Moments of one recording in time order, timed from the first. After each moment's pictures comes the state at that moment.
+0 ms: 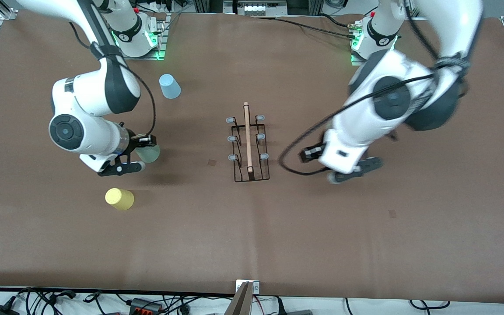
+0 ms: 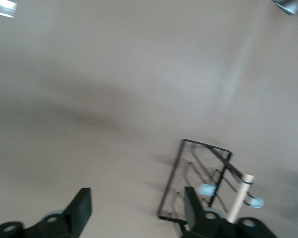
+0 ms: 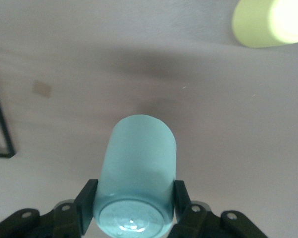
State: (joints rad) left arm -0.07 0.49 -0.46 -1.28 0.07 1.70 -0.89; right arm 0.27 0.37 0.02 -1.69 0.10 1.78 0.11
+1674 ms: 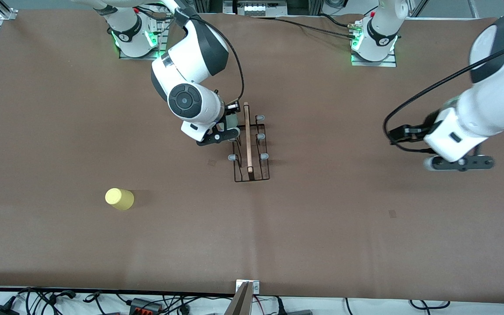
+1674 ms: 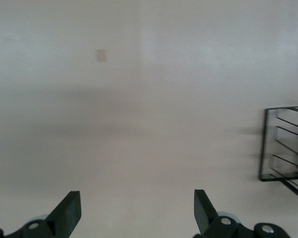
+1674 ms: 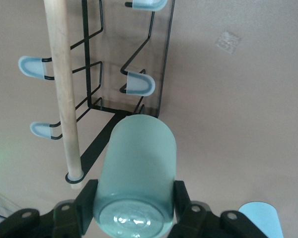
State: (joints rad) left arm 0.10 0.32 -0.31 -1.31 0.05 1.48 -0.25; right arm 0.63 0.48 0.02 -1.55 0.31 1.76 0.32
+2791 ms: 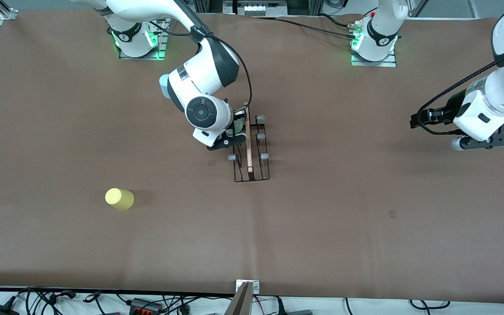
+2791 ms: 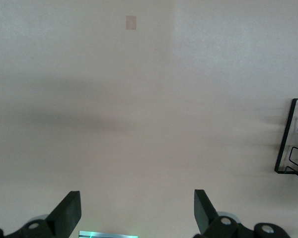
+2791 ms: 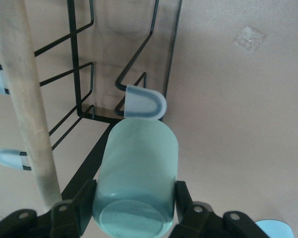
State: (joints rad) left arm 0.02 0.12 -0.09 -1.61 -0.06 1.55 -0.21; right arm 0.66 0.56 0.02 -1.55 0.31 1.82 0.32
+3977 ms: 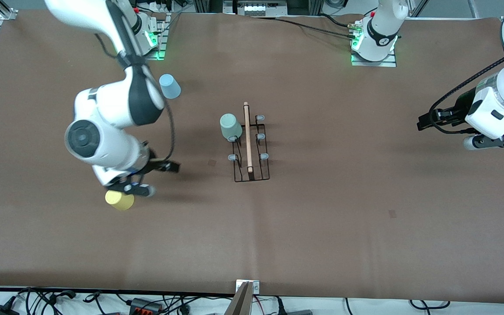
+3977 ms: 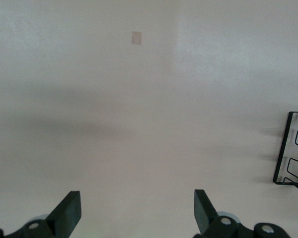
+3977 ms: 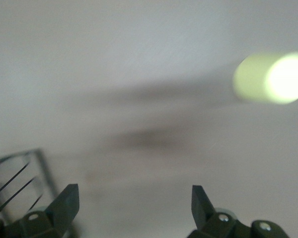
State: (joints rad) left arm 0.00 0.10 -0.05 -1.61 -0.06 1.59 -0.21; right arm 0.56 0.57 -0.35 -1.45 0.23 1.93 0.31
